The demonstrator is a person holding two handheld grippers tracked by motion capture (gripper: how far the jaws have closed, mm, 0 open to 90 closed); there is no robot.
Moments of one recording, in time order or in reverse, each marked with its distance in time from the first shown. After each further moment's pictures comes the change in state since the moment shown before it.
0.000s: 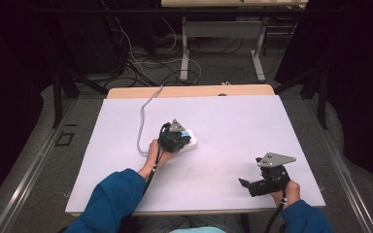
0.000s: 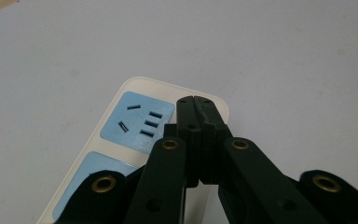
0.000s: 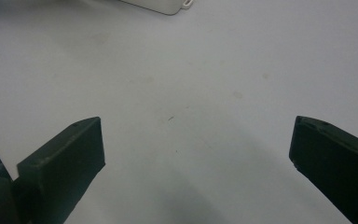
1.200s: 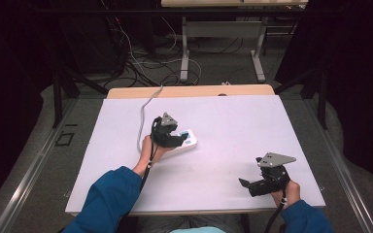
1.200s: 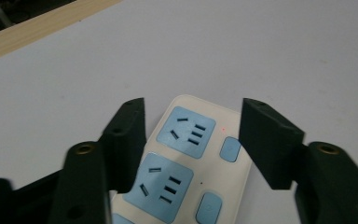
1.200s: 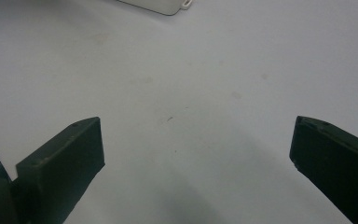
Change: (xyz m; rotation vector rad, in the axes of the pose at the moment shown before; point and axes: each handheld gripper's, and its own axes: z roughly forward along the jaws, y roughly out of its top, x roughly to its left) left arm 0.014 0.008 -0.026 -0.050 0.093 -0.060; right arm 0.000 0.000 0.000 0.002 -0.002 -0.003
